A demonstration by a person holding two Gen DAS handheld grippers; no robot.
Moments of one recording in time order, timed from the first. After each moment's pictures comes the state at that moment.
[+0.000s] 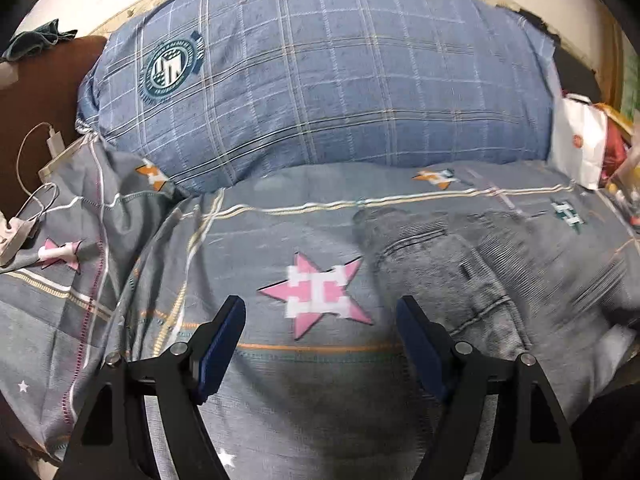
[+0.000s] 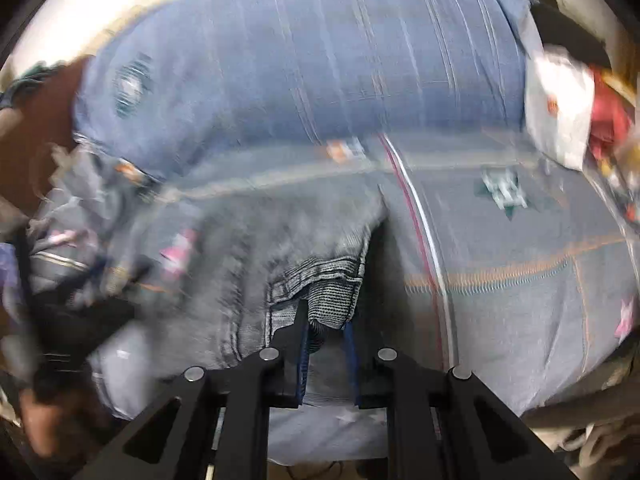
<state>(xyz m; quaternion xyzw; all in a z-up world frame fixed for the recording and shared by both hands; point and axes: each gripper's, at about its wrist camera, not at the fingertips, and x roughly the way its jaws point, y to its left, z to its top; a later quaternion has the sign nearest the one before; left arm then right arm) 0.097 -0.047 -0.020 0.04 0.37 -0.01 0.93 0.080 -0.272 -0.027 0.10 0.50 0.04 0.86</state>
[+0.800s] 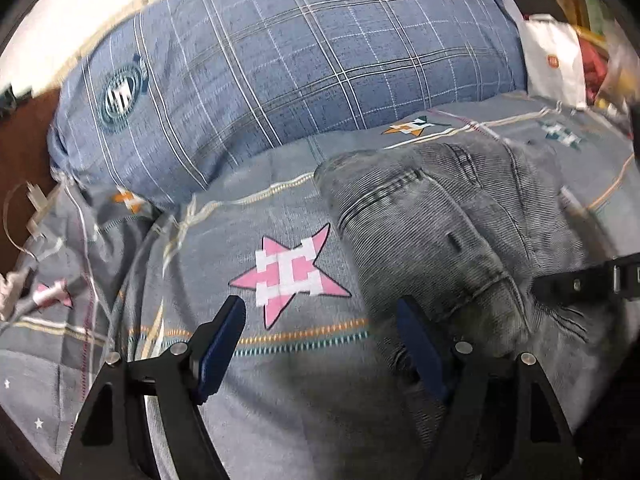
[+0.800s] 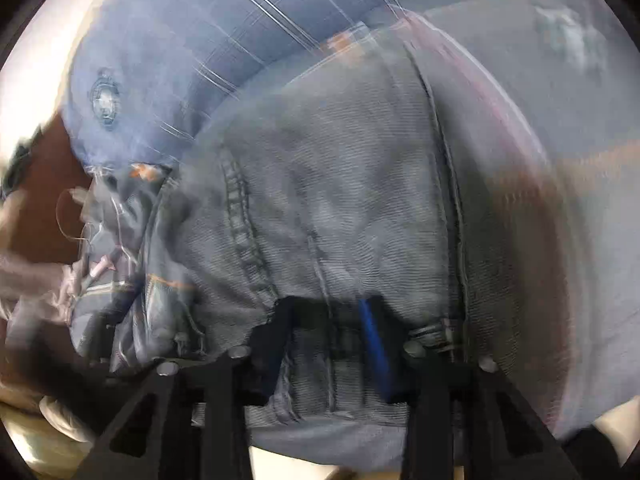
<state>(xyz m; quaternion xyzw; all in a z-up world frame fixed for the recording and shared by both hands) 0.106 -0.075 -0.053 0.13 0.39 -0.03 0.91 0.110 -0.295 -0.075 0.28 0.52 0.13 0.79</state>
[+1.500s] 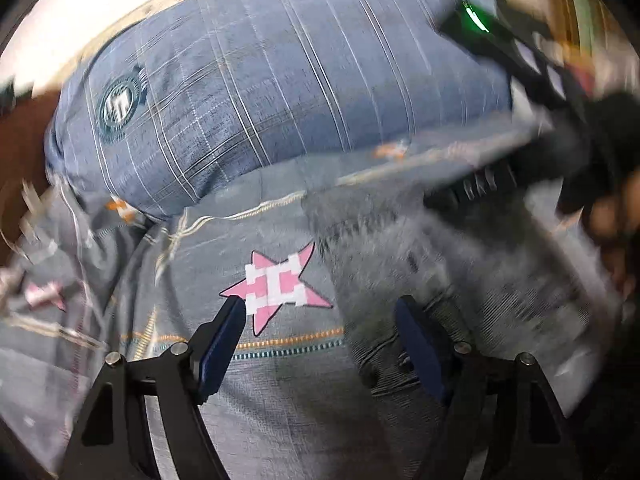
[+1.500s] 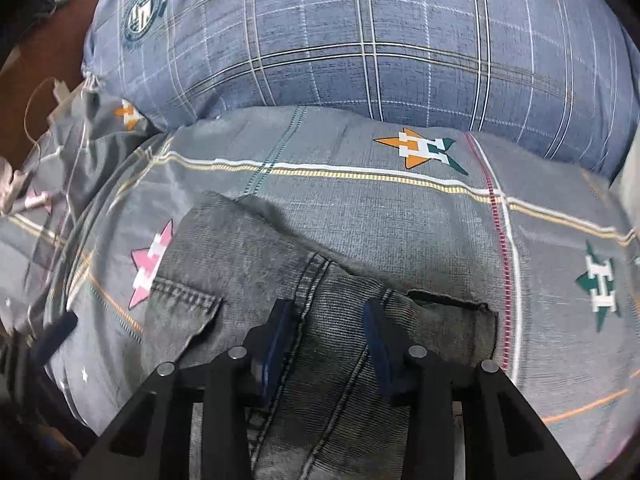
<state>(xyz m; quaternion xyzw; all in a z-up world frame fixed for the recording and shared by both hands) 0.087 -0.068 -0.034 0.09 0.35 -0.06 0.93 0.186 -0.207 -0.010 -0.03 0.49 0.12 0.86</state>
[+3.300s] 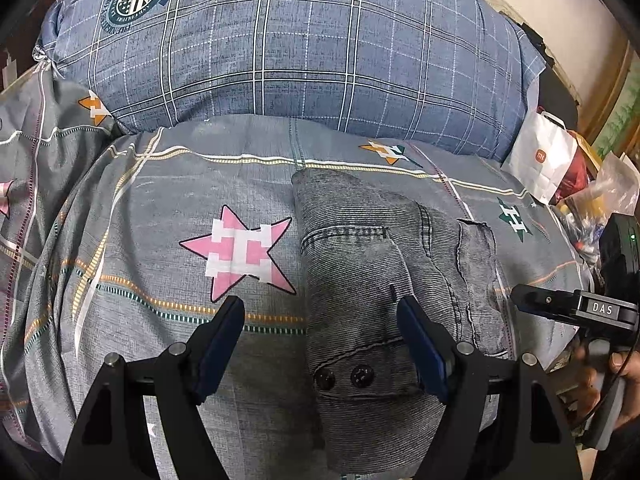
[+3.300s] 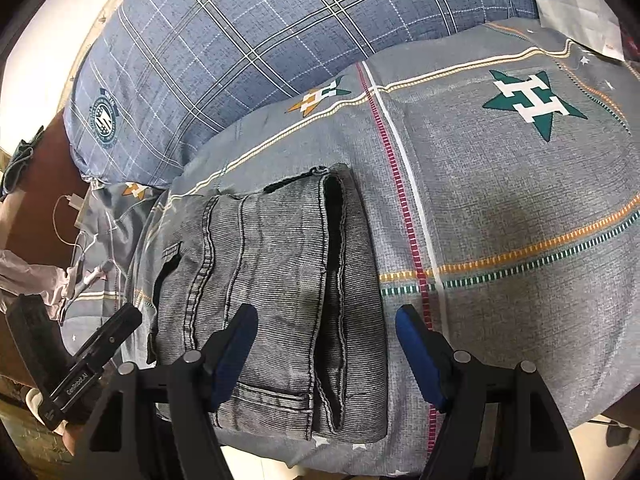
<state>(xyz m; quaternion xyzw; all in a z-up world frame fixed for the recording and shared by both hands) 0.122 -0.058 -0.019 -0.09 0.46 -0.09 0.88 0.121 -0.347 -0.043 0.20 0.53 0.12 0.82</state>
